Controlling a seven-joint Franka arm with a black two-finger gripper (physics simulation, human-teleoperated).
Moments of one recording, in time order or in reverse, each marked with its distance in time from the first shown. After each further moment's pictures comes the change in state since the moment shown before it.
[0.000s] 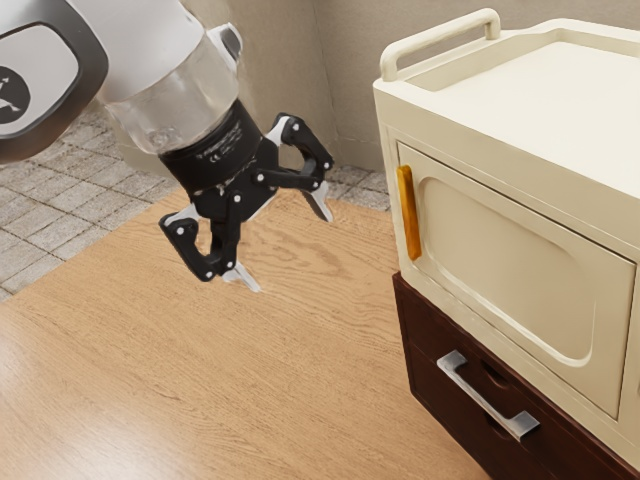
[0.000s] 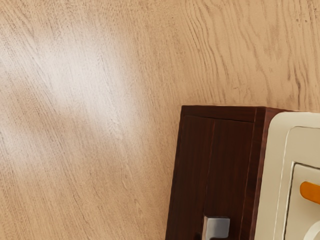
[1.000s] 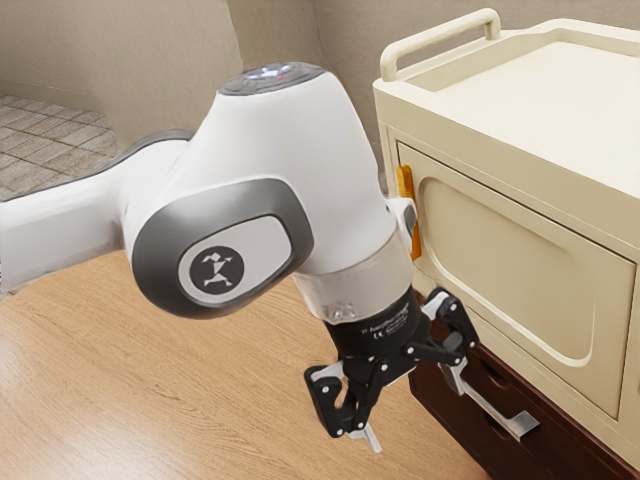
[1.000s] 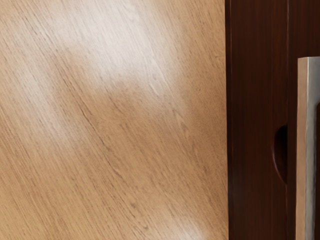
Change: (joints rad) arm -0.172 0.140 -0.006 -0.182 -0.086 0.167 0.009
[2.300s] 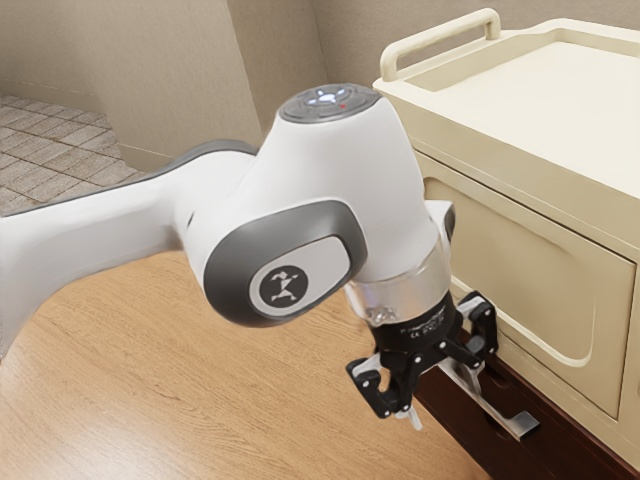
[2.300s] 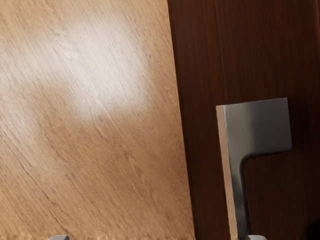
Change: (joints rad) arm 0.021 0.114 -0.012 0.057 0.065 0.076 0.013
